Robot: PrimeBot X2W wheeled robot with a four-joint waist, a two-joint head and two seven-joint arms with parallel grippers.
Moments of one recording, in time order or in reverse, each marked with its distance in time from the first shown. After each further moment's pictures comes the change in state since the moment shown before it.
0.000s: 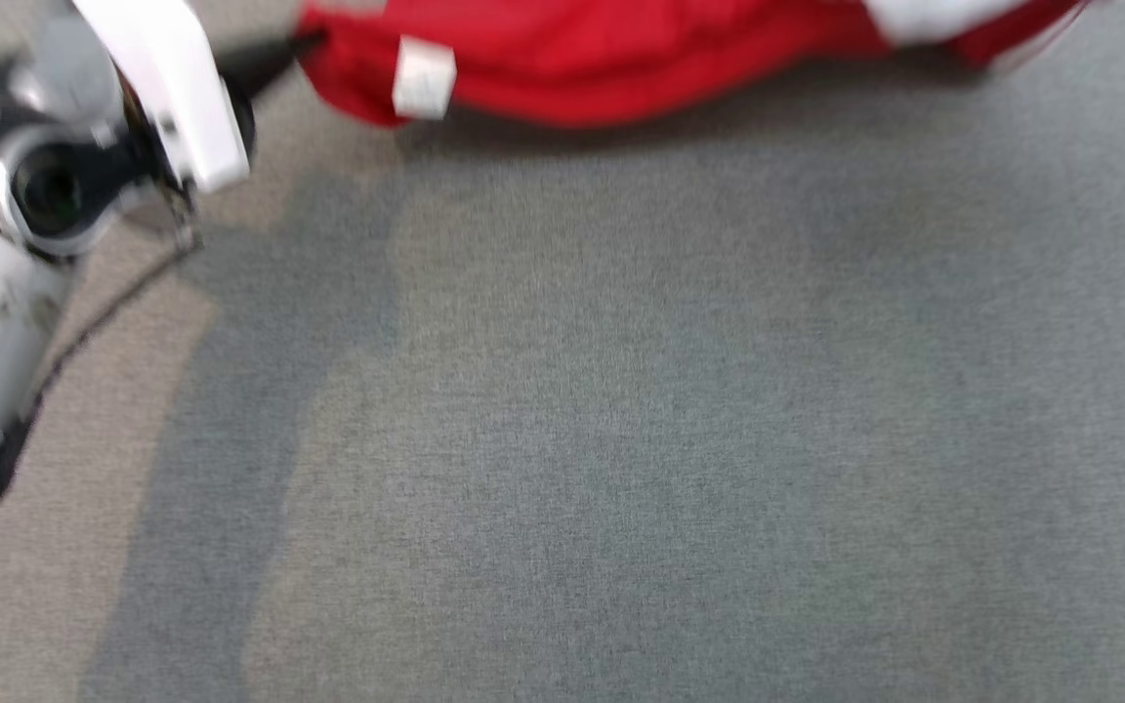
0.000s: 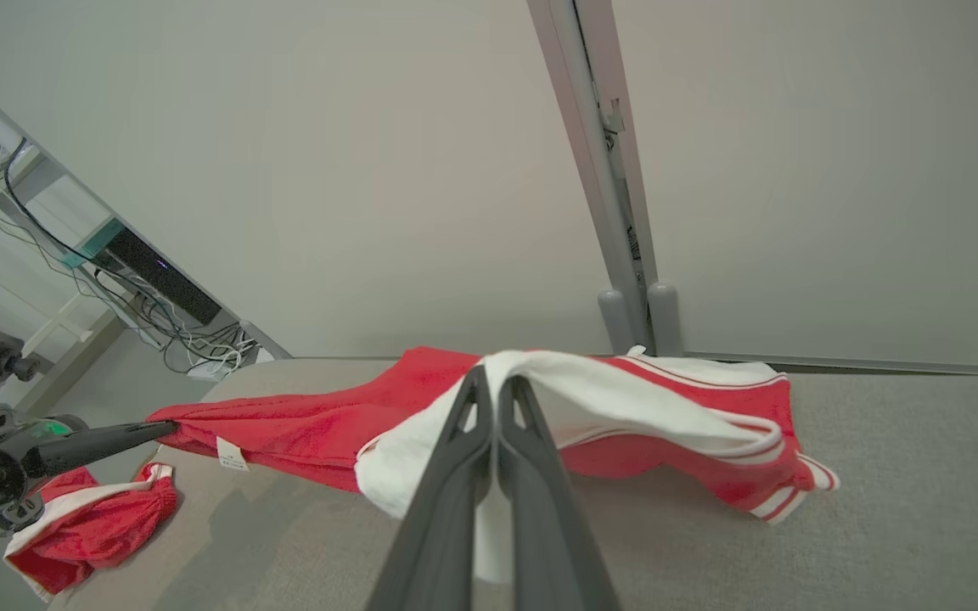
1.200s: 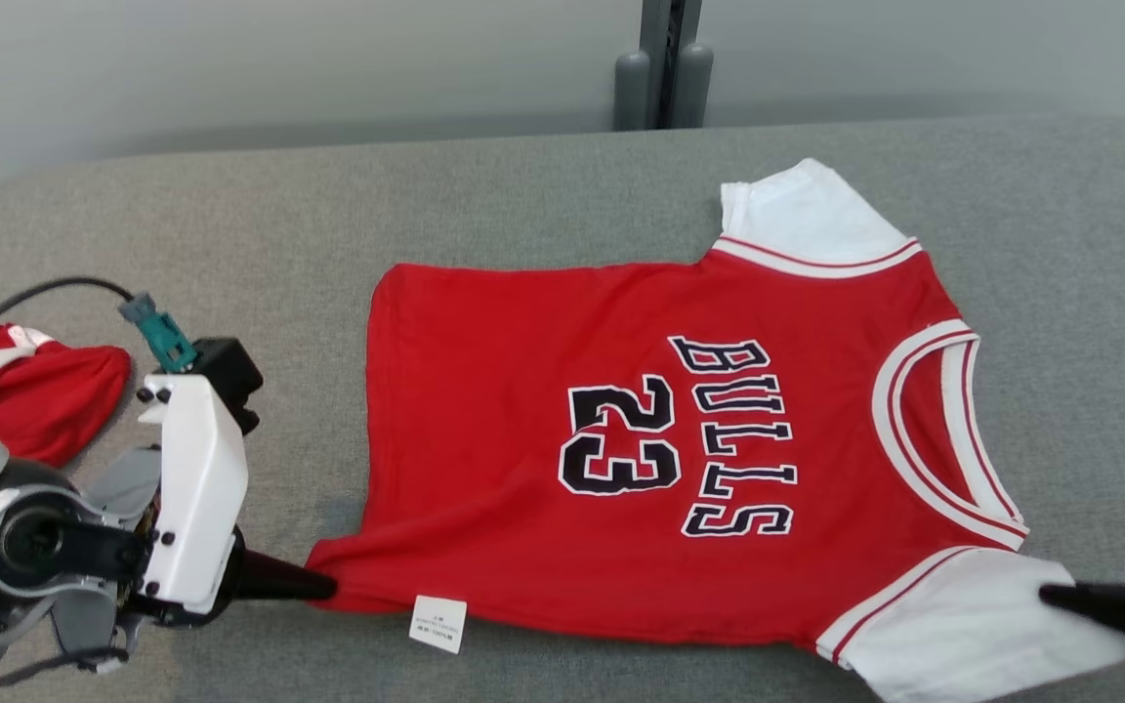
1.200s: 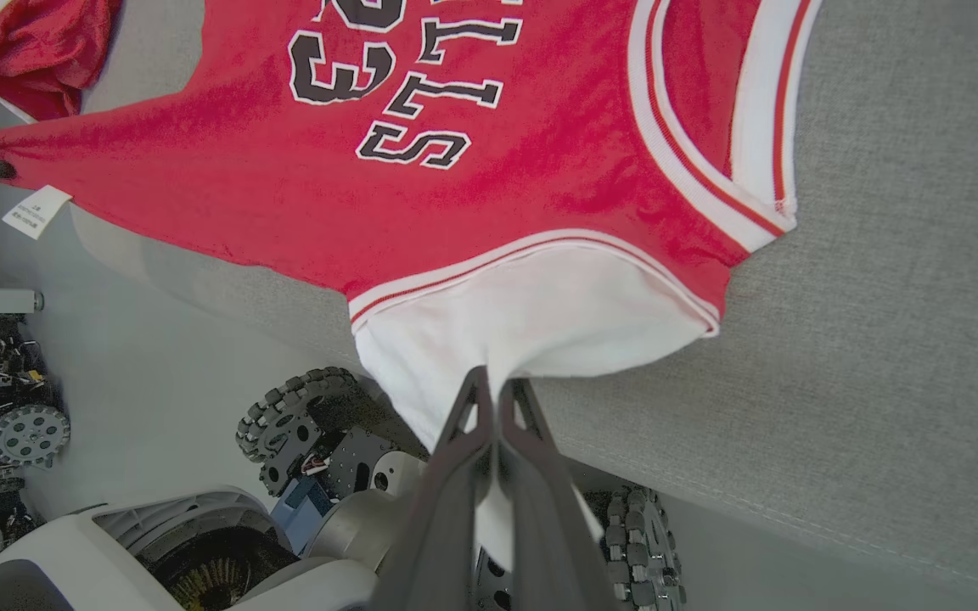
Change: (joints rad) left arm 0.502 0.430 -0.136 -0.725 -0.342 0.279 0.532; right arm 1.140 0.077 -0.584 -0.672 -0.111 0.000 0.889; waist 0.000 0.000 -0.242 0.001
